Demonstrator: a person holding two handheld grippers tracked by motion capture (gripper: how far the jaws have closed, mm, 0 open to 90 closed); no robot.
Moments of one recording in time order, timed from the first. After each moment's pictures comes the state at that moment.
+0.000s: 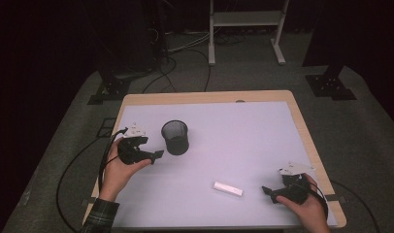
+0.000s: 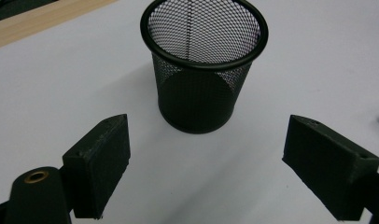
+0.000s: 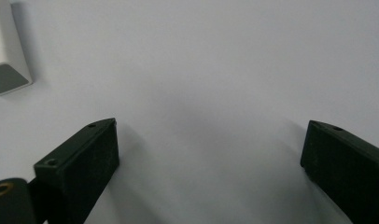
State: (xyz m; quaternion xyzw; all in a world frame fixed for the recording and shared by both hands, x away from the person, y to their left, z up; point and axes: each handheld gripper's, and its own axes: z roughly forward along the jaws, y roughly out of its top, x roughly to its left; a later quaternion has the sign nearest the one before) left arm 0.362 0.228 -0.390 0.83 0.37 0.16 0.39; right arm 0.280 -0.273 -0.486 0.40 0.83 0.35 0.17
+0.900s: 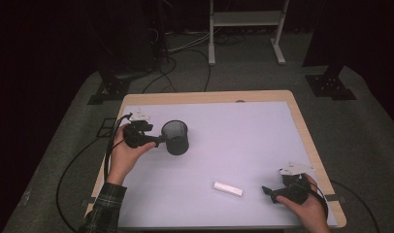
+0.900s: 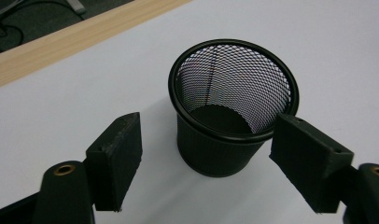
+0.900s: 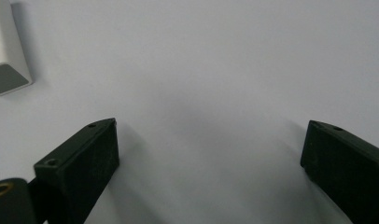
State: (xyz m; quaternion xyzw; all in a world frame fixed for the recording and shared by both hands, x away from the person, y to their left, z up) left arm 0.402 0.214 -0.374 0.82 0.38 0.17 0.38; right arm 0.280 -0.273 -0.486 0.41 0.83 0.35 0.17
